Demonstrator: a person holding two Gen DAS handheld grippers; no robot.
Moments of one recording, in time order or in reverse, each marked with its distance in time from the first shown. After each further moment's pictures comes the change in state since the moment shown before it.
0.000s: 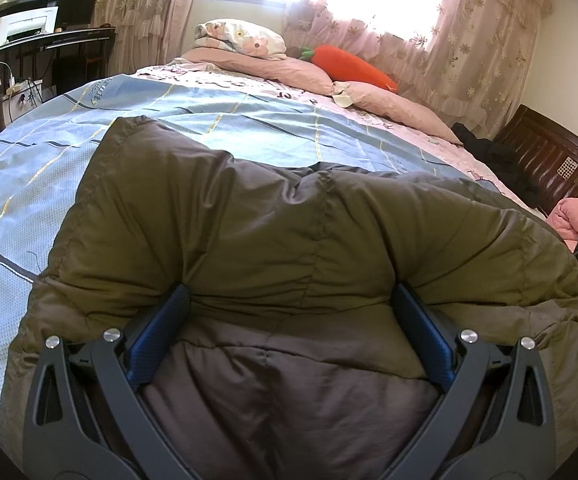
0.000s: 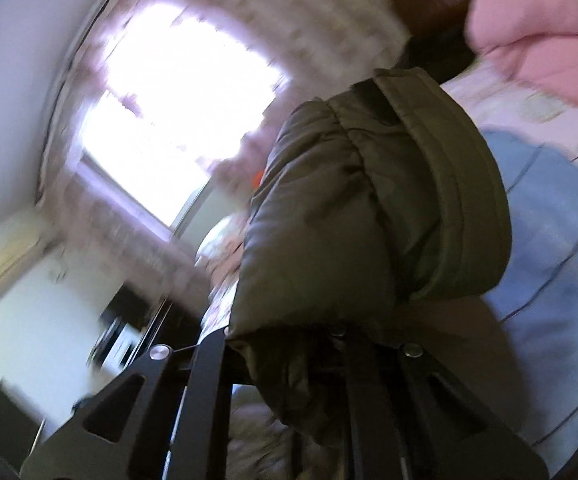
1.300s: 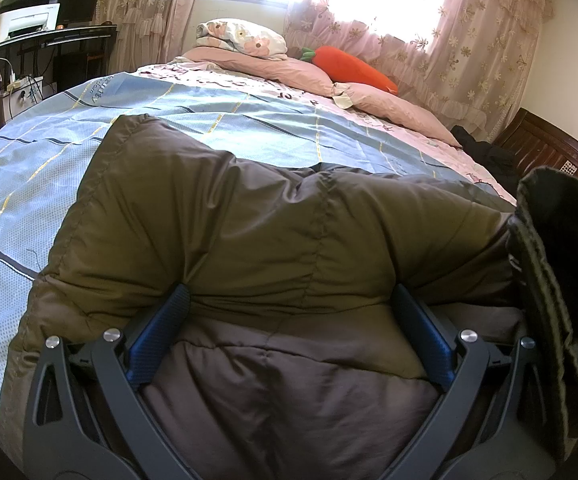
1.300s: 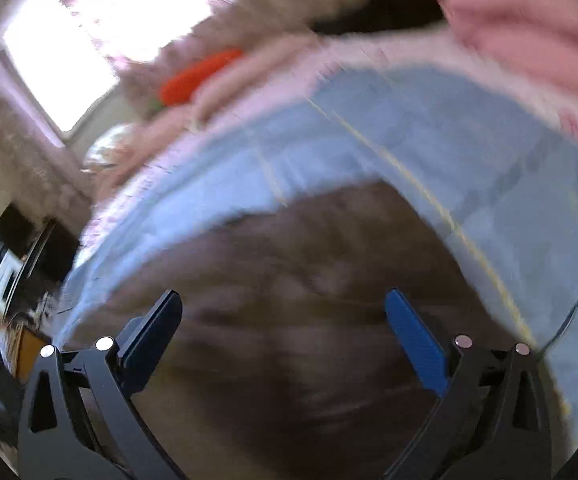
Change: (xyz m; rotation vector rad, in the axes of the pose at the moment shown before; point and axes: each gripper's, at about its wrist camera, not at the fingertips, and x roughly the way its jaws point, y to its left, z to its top) left arm 0.000 0.001 -0.001 -0.013 -0.003 -0.010; right arm 0.081 -0.065 -0.097 -0.081 0.197 -0.584
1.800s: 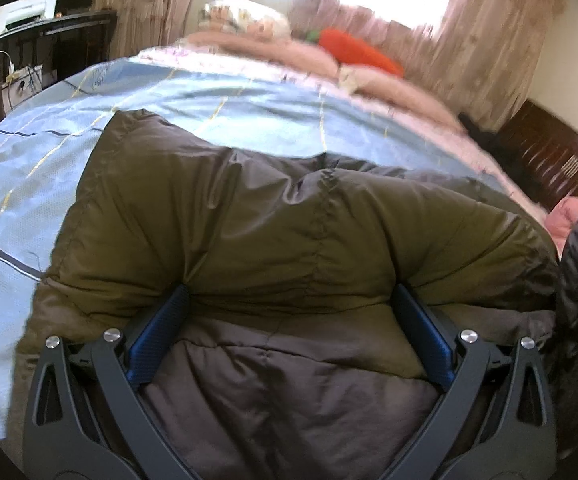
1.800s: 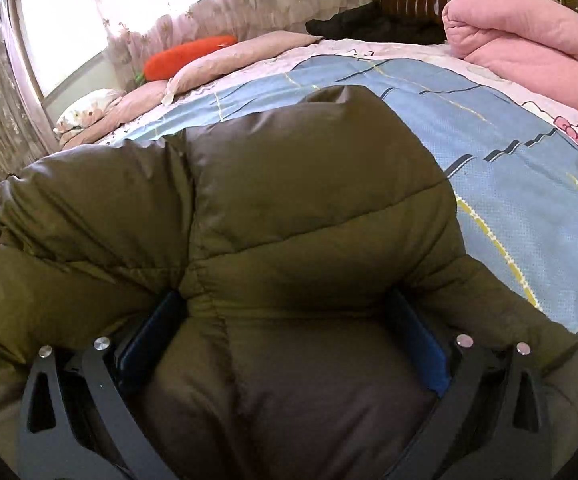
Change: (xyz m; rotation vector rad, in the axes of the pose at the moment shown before) left arm 0.003 -0.004 0.015 -0.019 0.122 0.031; right arm 0.039 -0.008 -0.040 -0.155 -0.129 -0.086
